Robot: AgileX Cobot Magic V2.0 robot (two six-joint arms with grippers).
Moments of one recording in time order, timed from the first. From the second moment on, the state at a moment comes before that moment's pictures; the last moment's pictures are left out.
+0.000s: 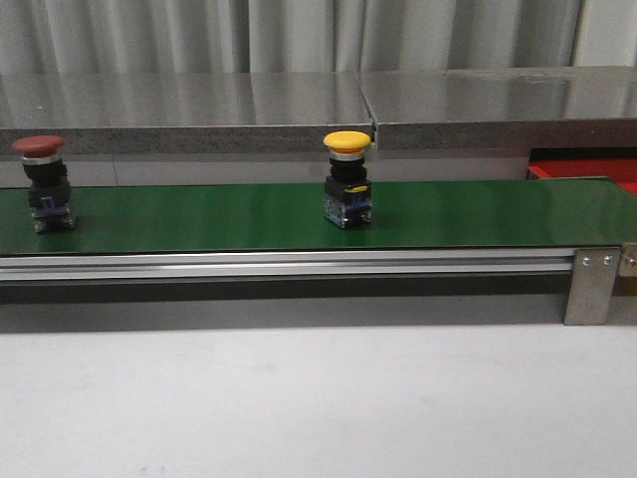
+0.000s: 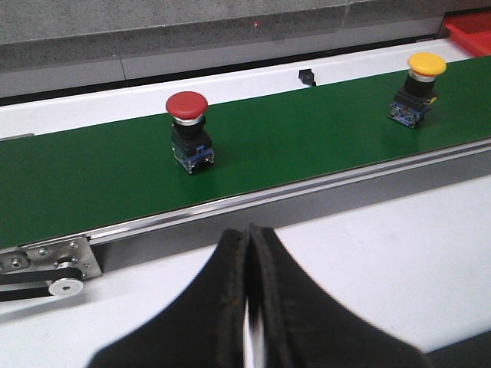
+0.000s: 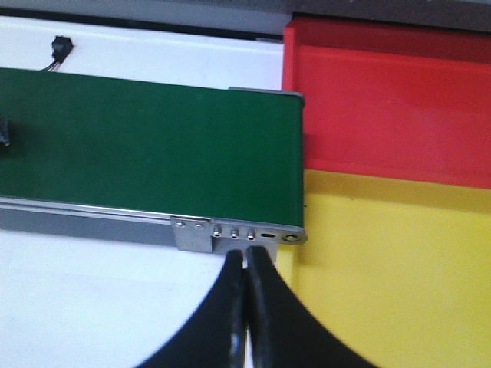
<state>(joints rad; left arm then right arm) -0.15 0.34 -0.52 -0.25 0.68 0.25 0.07 0.76 -0.70 -0.05 0.59 0.03</state>
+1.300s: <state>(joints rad) -0.15 0.34 -0.52 -0.25 0.69 0.25 0.34 1.85 -1.65 0.06 1.11 -0.15</state>
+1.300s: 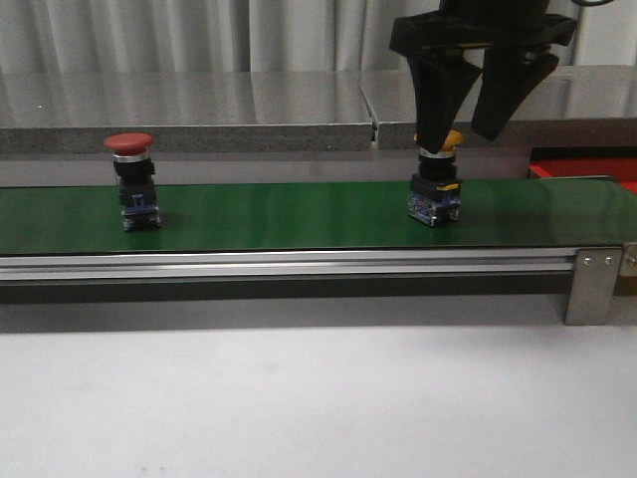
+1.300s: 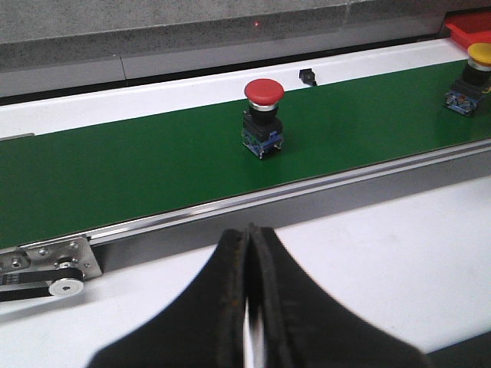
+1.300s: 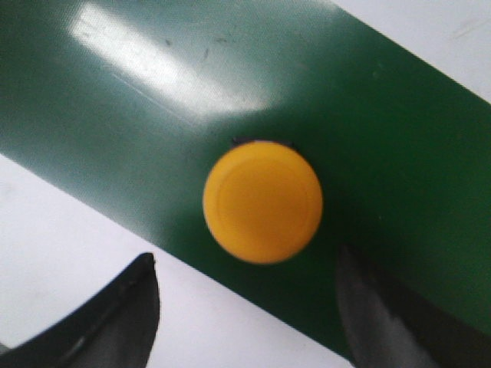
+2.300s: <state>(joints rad) -0.15 0.34 -0.52 -0.25 0.69 0.25 0.12 1.78 -1.65 0.06 1.11 -0.11</state>
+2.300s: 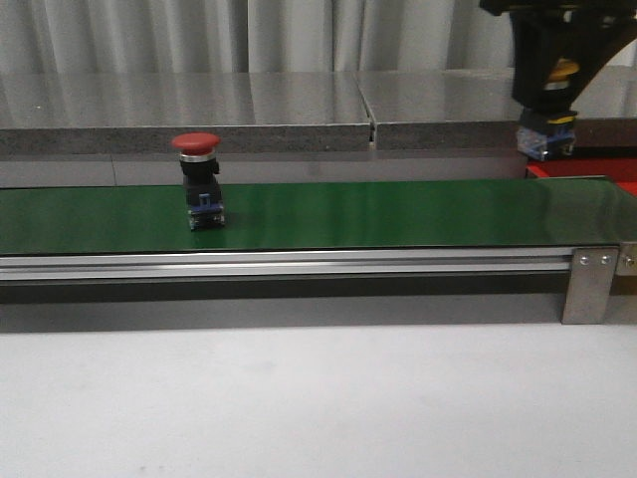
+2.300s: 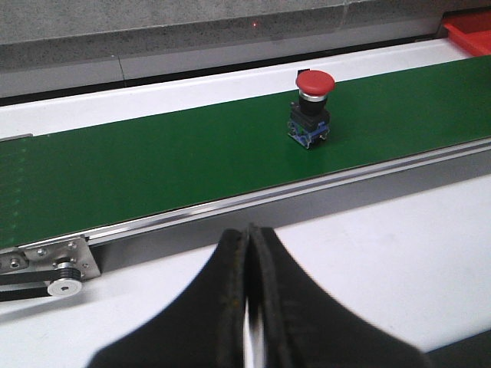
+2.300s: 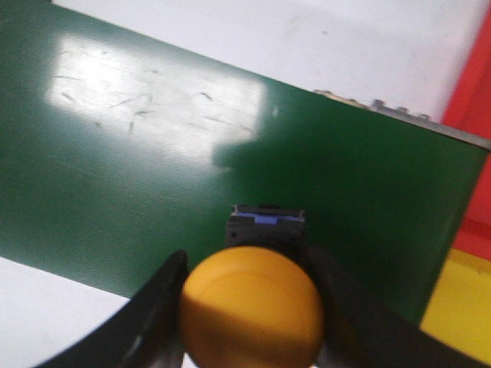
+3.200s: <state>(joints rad) -0.15 0.34 -0.52 -0.25 0.69 0.25 -0.26 1.83 -1.38 0.05 0.90 -0.06</state>
